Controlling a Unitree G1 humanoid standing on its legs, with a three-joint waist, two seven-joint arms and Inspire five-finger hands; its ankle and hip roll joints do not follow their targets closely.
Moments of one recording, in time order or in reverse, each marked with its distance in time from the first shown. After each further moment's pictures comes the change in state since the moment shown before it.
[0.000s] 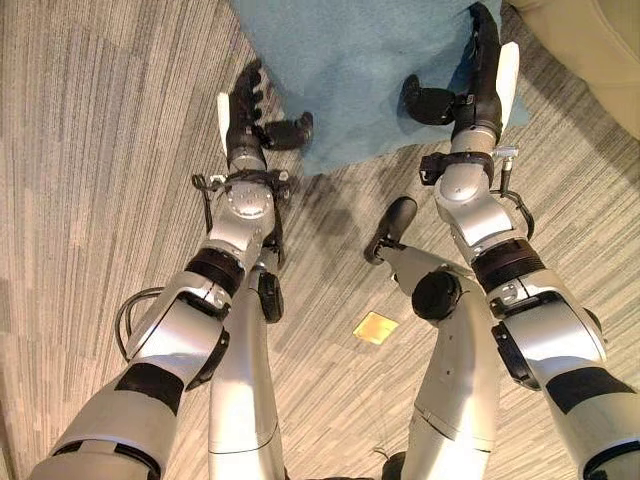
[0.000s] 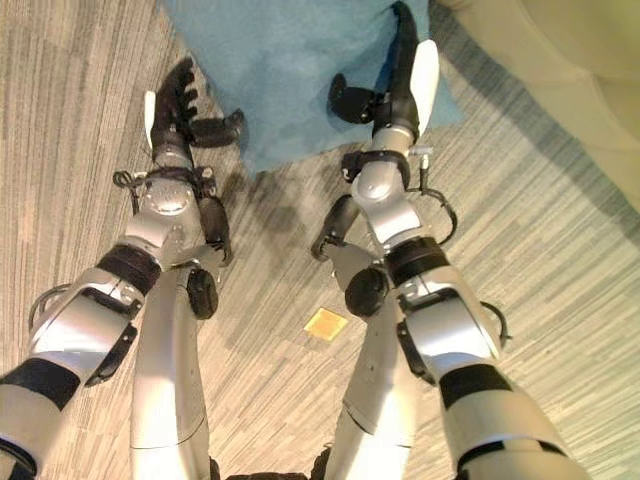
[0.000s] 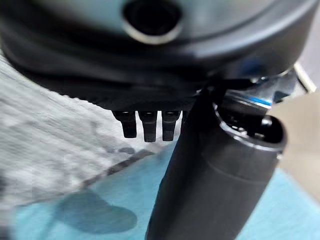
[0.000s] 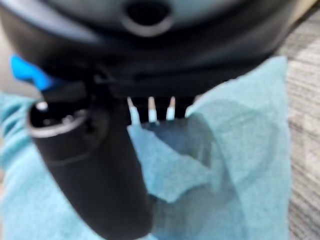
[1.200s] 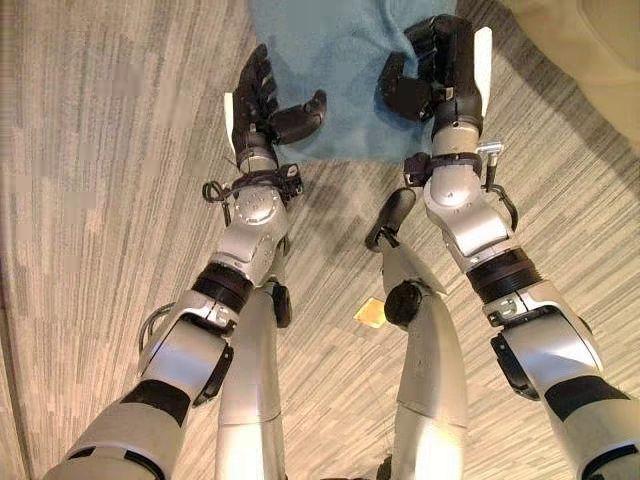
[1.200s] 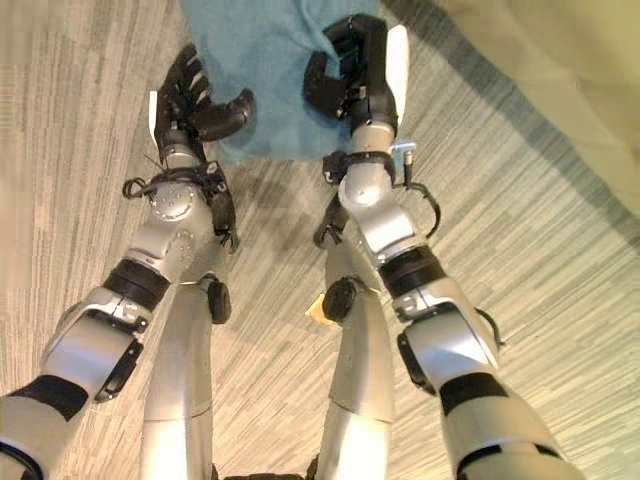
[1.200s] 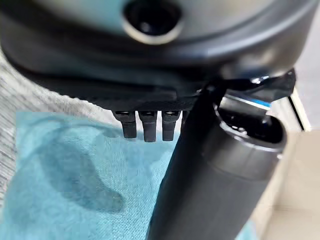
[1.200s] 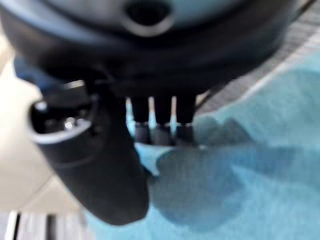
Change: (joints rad) left arm 0.189 -0.052 0.133 -0.299 -0.076 -0.001 0.025; right arm 0.137 0.015 0.015 -0.223 0.007 0.024 0.089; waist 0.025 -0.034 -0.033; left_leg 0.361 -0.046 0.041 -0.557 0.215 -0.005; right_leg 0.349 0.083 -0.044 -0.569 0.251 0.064
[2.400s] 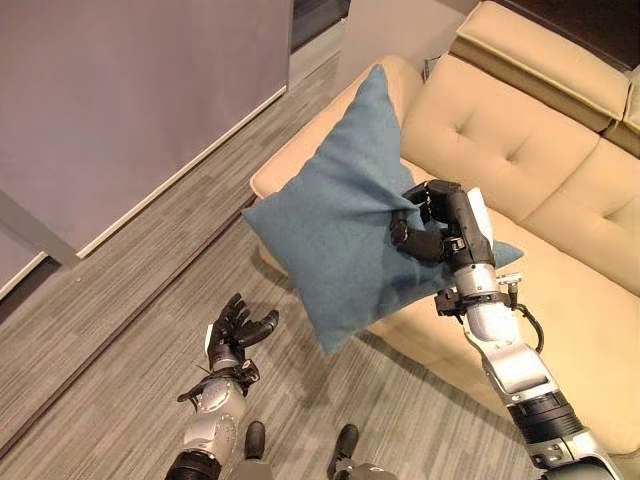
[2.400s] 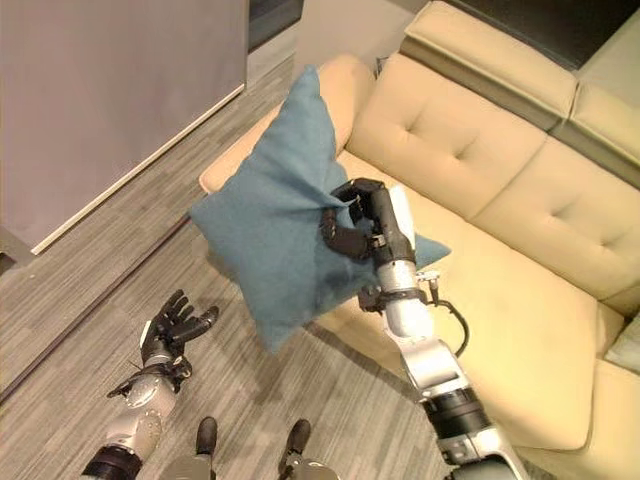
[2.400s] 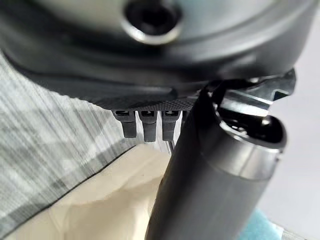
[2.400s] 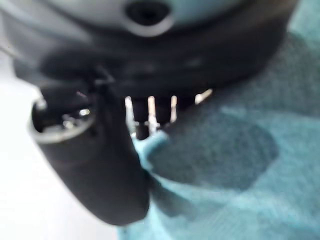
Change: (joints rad) left arm 0.852 -0.079 0.208 -0.158 -0.041 0.003 -0.222; right arm 0.692 -0.101 -0.172 -0.533 -0.070 -0.067 0.259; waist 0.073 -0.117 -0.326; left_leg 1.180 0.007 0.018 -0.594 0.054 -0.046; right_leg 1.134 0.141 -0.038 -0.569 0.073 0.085
